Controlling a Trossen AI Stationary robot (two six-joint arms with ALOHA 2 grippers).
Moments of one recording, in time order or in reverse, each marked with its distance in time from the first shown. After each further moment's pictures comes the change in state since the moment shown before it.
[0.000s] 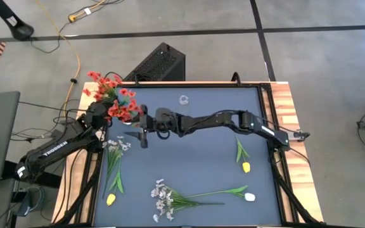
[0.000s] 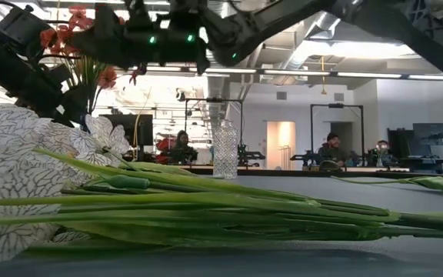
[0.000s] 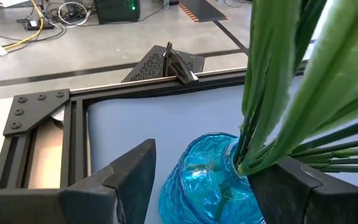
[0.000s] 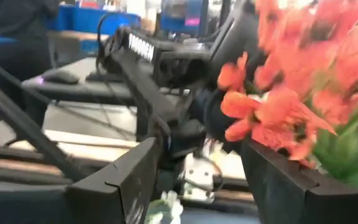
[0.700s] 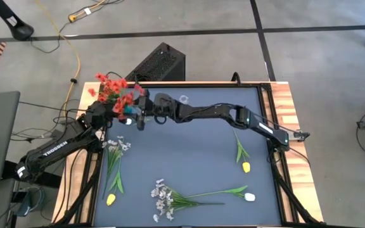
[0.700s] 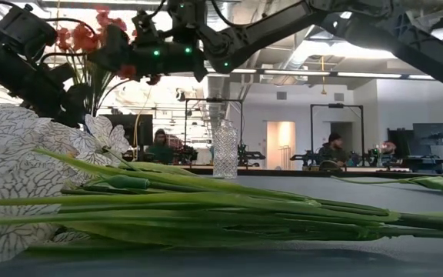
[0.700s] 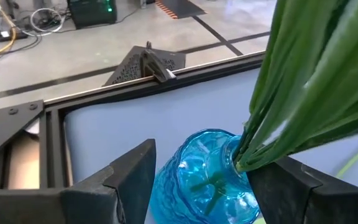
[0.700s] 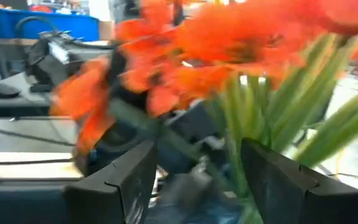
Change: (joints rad) left arm 0.000 -0.001 0.000 0.013 0.088 0.088; right arm -0.107 0.063 0.140 -0.078 0.040 0.049
